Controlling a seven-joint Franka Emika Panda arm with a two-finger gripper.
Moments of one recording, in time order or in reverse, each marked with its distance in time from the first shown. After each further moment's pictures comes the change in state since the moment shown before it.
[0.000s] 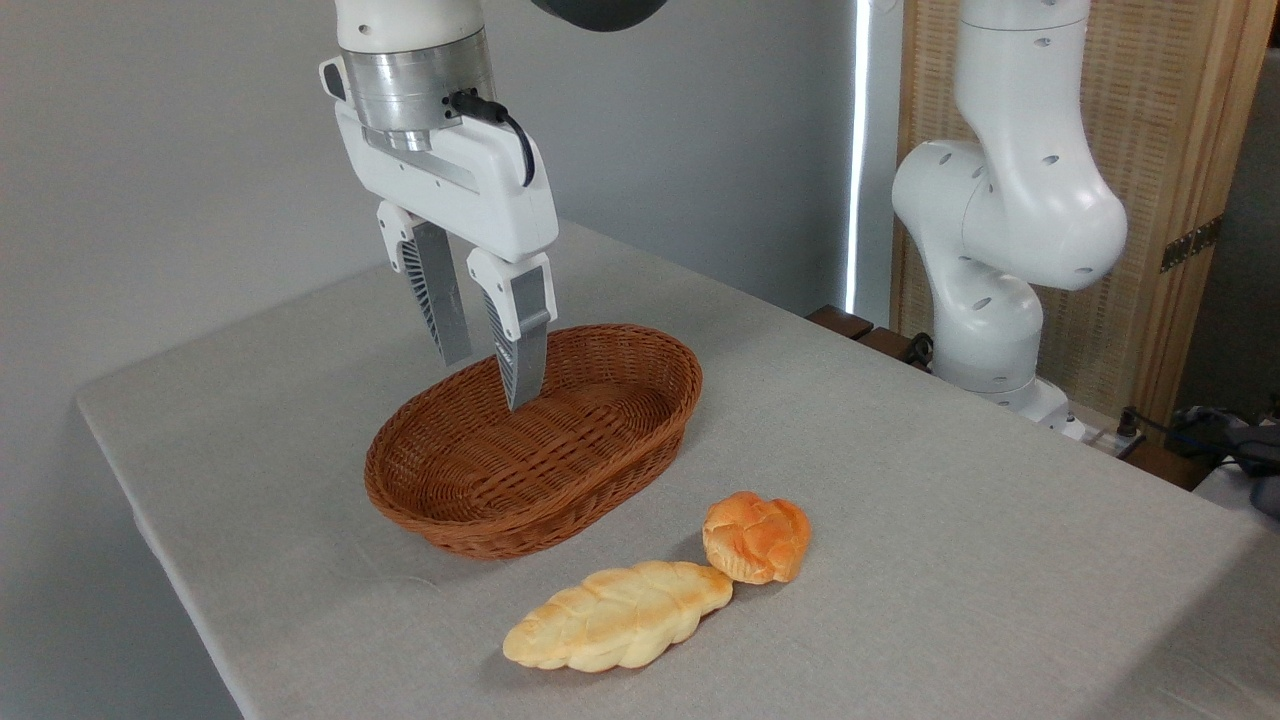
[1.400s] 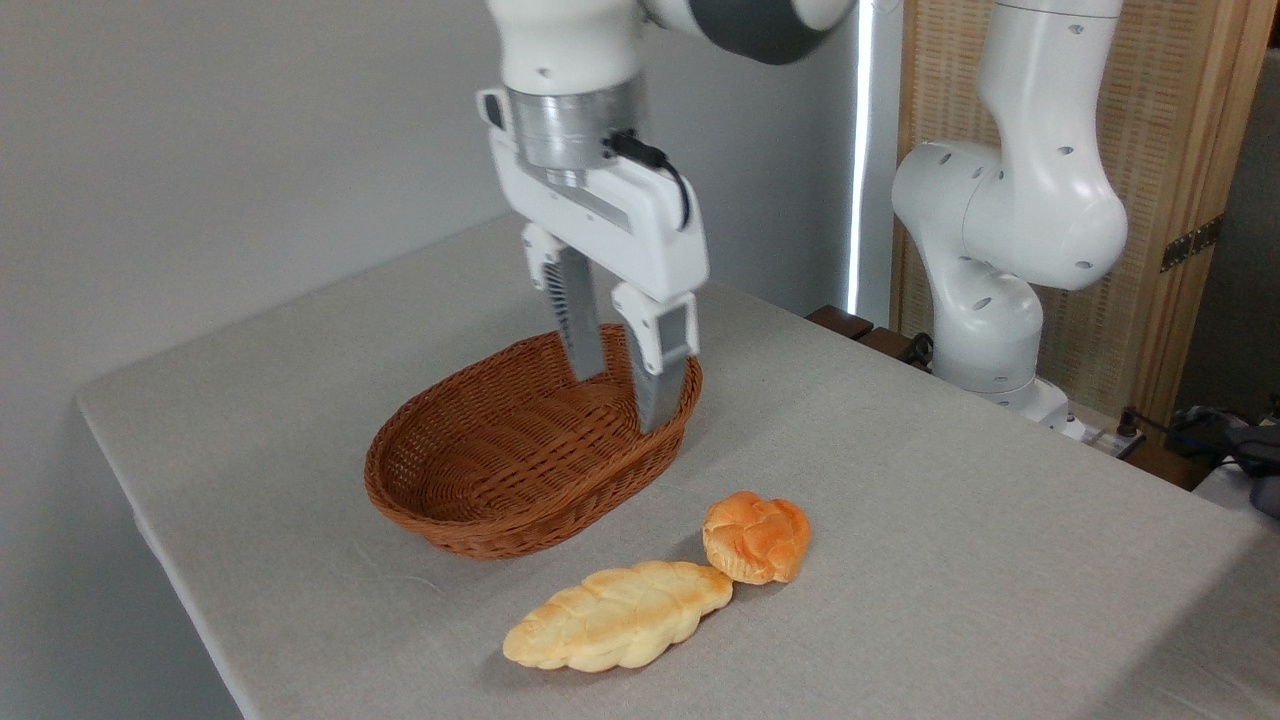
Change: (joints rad) arm 0.007 -0.247 0.108 -0.351 0.003 0.073 0.244
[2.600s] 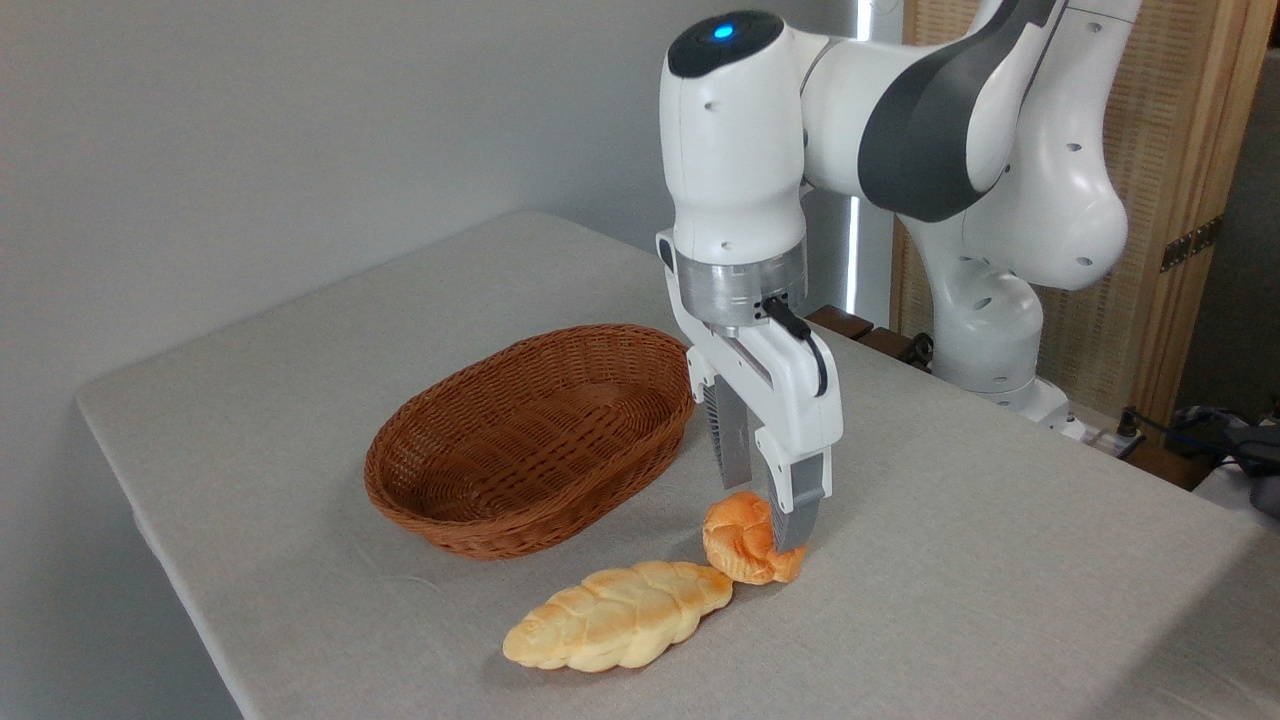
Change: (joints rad) arm -0.002 -0.122 0.146 -0.393 0.136 0.260 0.306
